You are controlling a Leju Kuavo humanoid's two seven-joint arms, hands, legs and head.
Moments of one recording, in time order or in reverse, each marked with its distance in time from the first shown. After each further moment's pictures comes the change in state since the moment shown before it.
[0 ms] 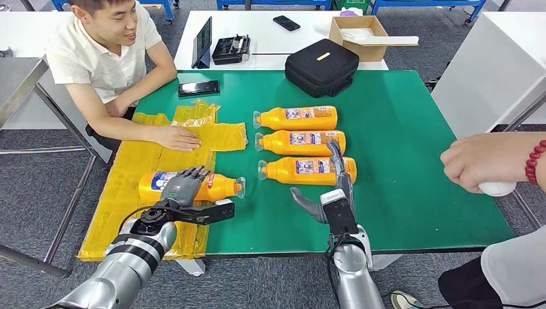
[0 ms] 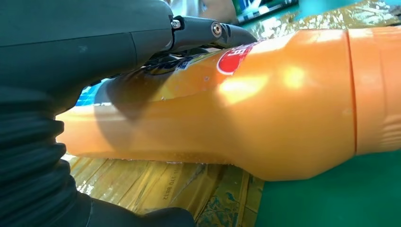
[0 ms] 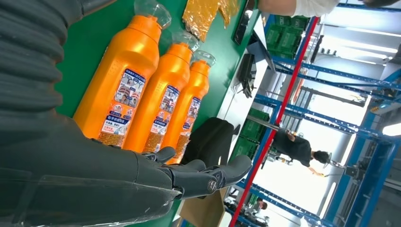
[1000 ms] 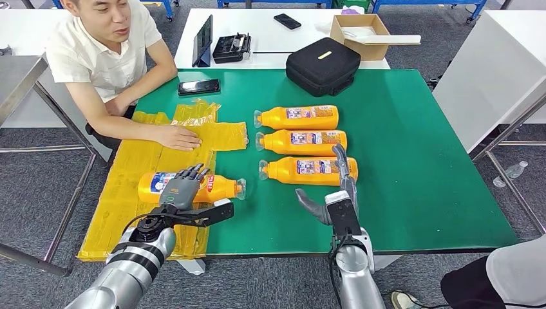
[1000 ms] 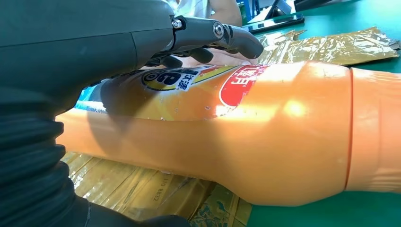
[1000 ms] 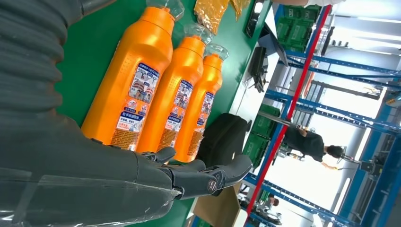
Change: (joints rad) left arm 0.052 -0.029 0.046 -0.045 0.007 0.136 -0.055; right arm -0.003 -0.004 -0.038 0.045 -0.005 -0.020 -0.020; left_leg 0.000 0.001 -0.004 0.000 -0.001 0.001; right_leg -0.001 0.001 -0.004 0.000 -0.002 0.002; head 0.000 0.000
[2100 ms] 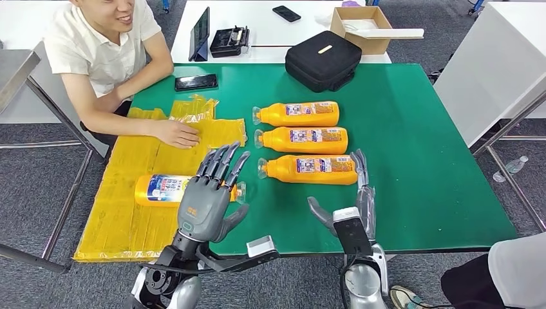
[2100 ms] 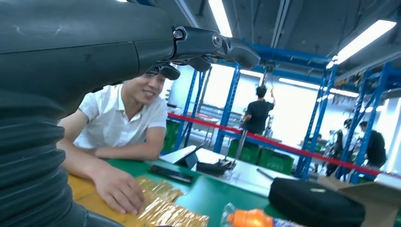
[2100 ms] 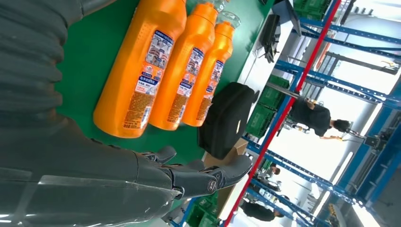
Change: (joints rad) left arm 0.467 -0.070 -0.343 -1.029 0.093 0.160 -0.079; right arm 0.157 0.042 -0.005 -0.258 0.134 -0.044 0.052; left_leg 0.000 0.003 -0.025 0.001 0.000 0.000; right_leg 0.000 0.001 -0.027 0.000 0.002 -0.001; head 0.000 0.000
